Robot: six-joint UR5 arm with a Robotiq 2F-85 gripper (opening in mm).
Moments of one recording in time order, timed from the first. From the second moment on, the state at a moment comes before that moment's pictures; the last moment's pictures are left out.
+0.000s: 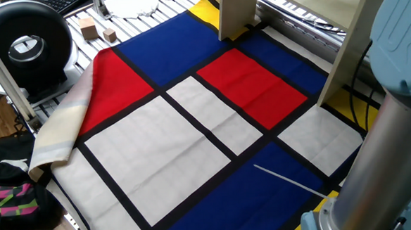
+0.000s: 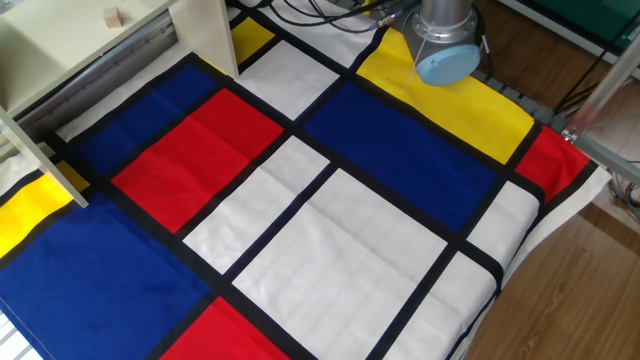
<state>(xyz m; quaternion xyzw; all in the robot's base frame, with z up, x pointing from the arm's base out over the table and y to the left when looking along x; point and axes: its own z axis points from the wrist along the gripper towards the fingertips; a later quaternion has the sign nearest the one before) 0.500 -0.238 0.292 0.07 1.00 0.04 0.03</state>
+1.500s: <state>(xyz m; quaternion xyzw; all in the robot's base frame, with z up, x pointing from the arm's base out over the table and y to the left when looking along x) 0.485 -0.245 0.317 0.06 1.00 0.04 0.03</state>
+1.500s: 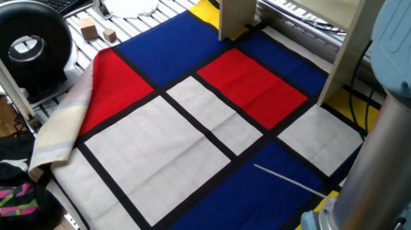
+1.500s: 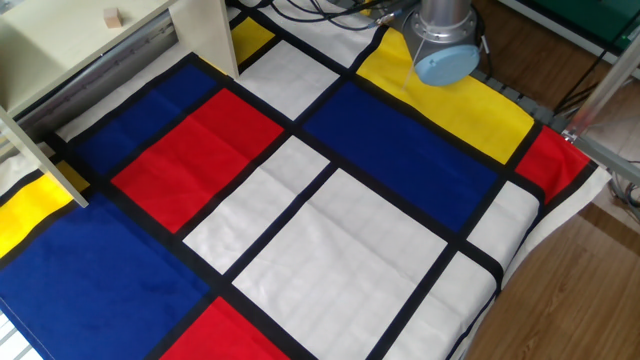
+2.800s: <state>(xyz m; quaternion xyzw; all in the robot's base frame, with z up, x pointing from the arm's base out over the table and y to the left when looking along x) 0.500 -0.245 0.306 0.09 1.00 0.03 0.03</state>
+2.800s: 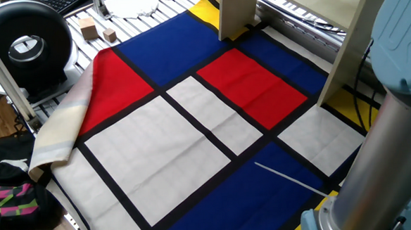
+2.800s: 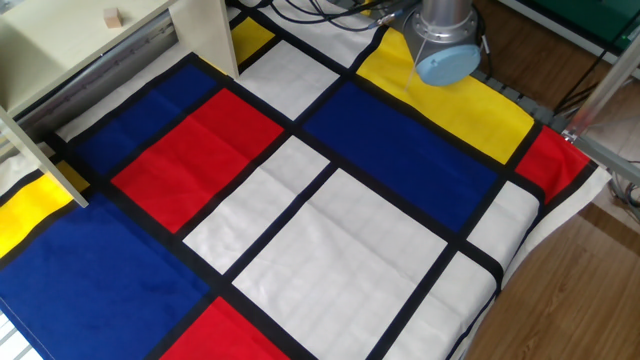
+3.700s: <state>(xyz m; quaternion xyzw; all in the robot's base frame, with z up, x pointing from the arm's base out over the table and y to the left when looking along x) 0.535 -0.250 0.311 0.12 0.99 0.03 0.10</state>
